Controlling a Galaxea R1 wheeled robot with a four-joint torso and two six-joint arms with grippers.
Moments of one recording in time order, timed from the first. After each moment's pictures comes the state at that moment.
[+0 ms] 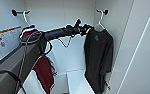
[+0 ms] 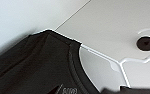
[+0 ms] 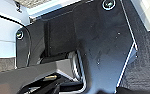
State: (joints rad) left arm -0.24 3.07 -2.31 -0.99 0.25 -0.06; right arm -1.50 3.07 -2.72 -0.30 0.01 0.26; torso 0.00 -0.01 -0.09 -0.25
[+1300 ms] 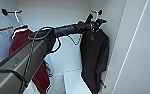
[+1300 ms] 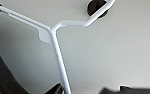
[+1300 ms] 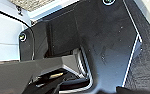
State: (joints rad) left arm -0.29 3.19 -2.23 -1.03 0.08 -0.05; right arm -1.52 3.09 -2.72 -0.30 0.03 0.25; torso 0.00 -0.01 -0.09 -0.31
